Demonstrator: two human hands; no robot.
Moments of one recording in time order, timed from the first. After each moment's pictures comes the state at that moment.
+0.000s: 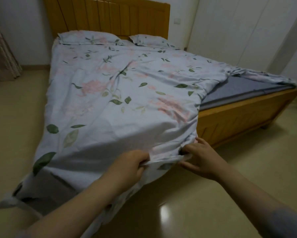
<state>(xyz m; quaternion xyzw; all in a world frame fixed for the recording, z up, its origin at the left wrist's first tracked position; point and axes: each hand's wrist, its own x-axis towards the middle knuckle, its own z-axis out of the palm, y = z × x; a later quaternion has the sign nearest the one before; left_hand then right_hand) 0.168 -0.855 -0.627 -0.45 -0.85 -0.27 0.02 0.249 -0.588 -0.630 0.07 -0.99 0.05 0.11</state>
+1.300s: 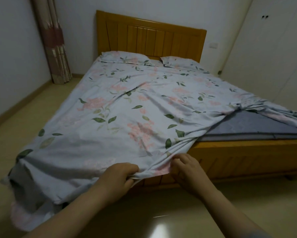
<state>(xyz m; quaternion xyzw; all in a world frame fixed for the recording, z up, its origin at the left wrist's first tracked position) 0.243 -0.706 -0.543 -0.32 -0.92 -0.24 0.05 0.245 -0.430 -0.566 0.19 -0.97 0.03 0.16</state>
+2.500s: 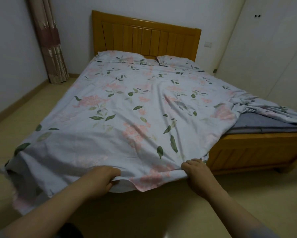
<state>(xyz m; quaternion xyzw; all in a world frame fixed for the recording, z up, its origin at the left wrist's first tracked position) 0.262 -0.721 -0.556 -0.29 -0.95 -0.11 -0.09 0.293 -0.390 -0.558 0.11 -0.99 0.00 0.06</state>
